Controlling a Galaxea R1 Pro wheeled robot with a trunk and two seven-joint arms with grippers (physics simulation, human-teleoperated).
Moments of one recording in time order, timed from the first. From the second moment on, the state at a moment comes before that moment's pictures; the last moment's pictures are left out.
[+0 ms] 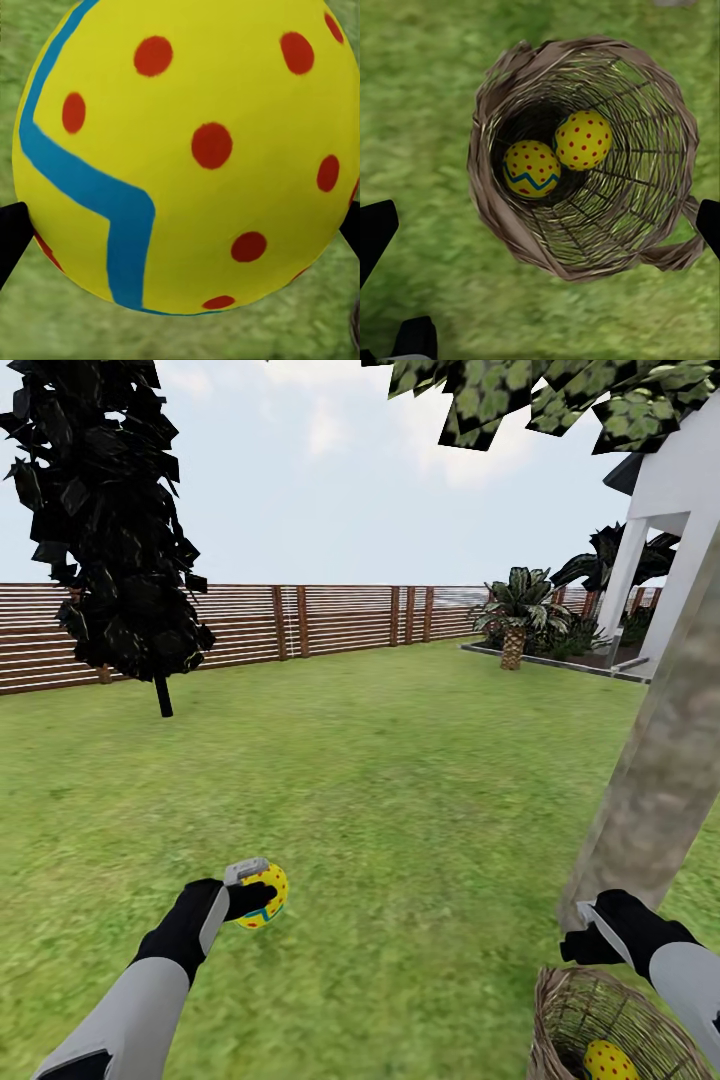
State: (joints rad) left arm -0.72 -0.05 0.30 -0.61 -0.02 0.60 -0.05; right arm -0.84 -0.36 0.25 -0.25 -0.09 0.71 0.14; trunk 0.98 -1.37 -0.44
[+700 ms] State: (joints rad) left arm -0.72 -0.05 0.30 -0.60 -0.02 0.60 -0.04; right arm -0.84 -0.36 0.25 -0.25 -0.09 0.70 0.14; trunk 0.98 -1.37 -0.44
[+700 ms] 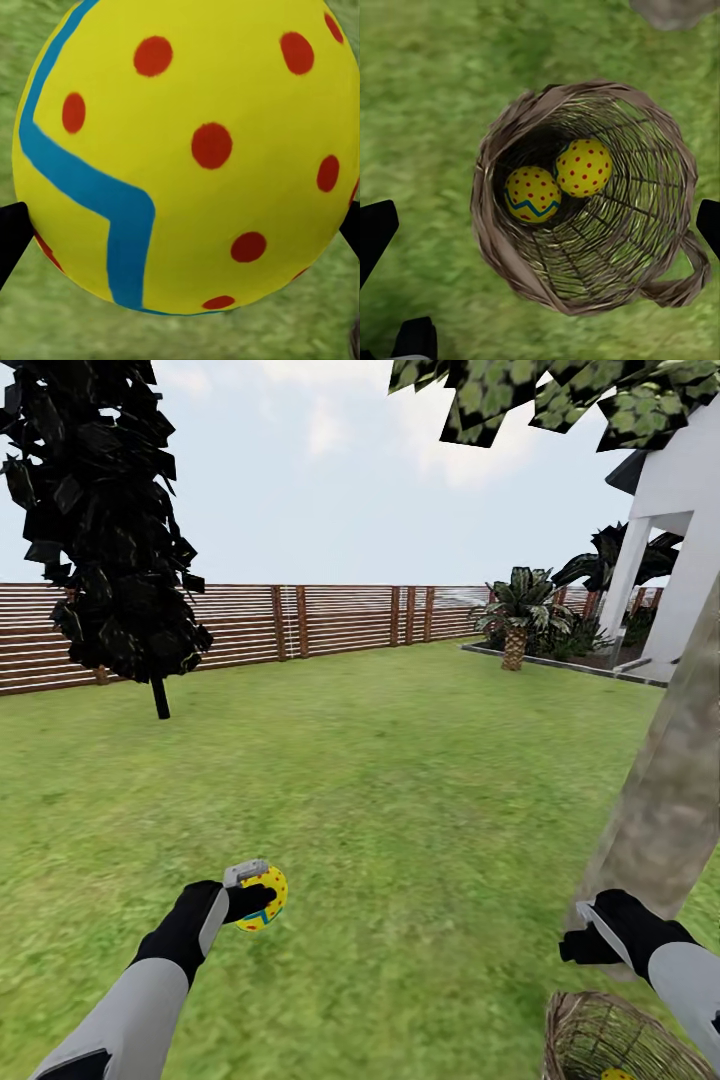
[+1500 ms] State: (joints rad) left arm -0.72 -0.05 0.30 -0.57 -0.02 0.60 -0.04; right arm -0.84 -0.35 0.25 -0.25 -0.09 0.70 0.14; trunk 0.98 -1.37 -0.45
